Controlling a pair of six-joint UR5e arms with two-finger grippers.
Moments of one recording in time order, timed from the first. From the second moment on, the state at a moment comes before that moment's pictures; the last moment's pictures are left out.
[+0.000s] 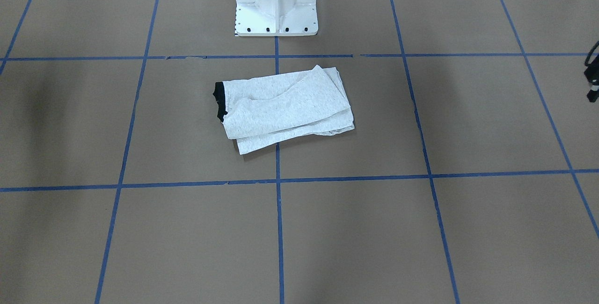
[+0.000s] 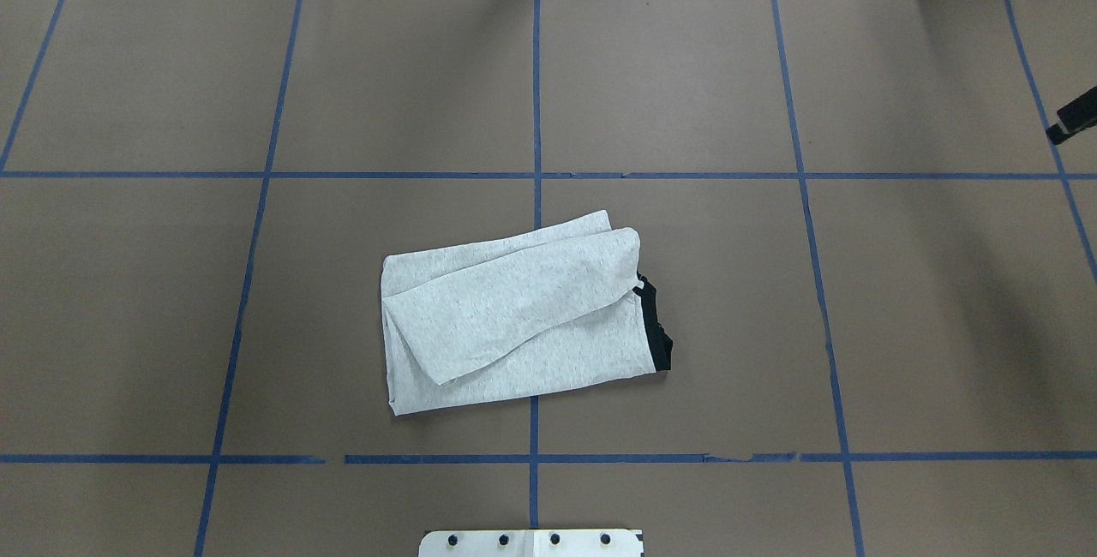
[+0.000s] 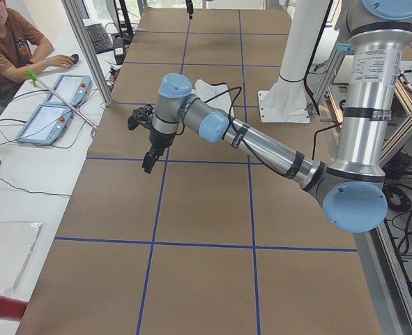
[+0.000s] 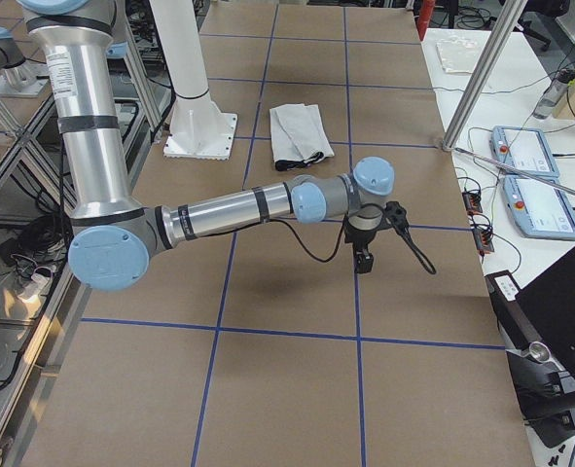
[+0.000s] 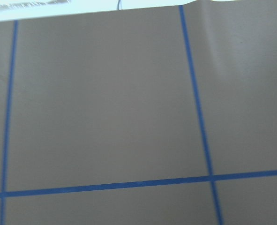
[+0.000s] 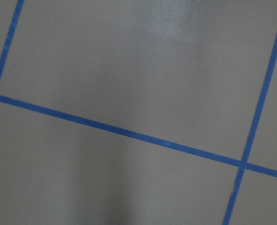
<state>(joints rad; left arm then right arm) -1.42 -1.61 -1.96 -1.66 -2.12 -0.08 1.40 -1.46 1.65 -1.58 2.33 -0.03</state>
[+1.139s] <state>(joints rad) -1.50 -1.41 -1.87 -1.69 -2.15 0.06 1.61 -1.64 1.69 -1.64 2.35 -0.06</state>
